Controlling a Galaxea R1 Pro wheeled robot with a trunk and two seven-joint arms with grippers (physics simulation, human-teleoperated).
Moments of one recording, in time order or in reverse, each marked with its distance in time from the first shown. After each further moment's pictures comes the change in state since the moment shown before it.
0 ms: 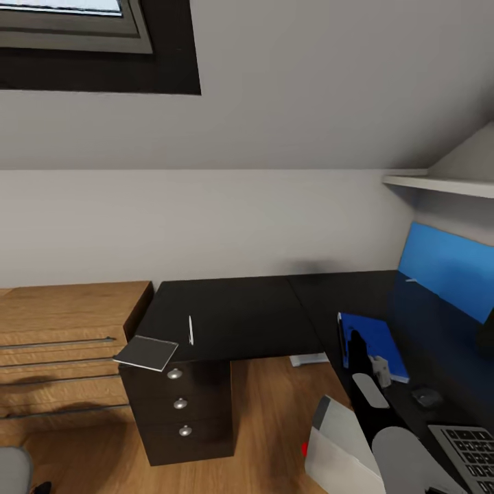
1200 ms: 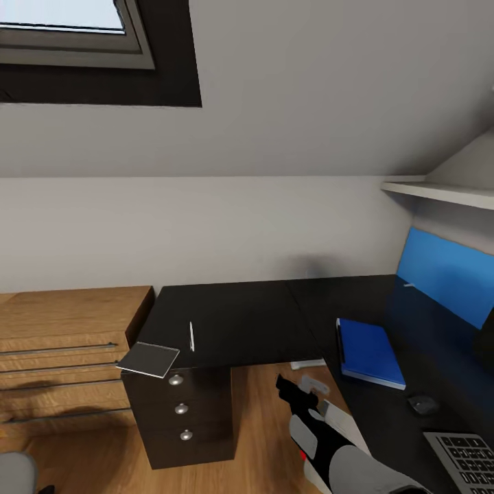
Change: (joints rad) left arm 0.000 0.002 0.004 0.037 -0.003 -0.003 0.001; right arm 0.001 0.142 0.533 0.332 0.582 0.002 -0.262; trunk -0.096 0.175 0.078
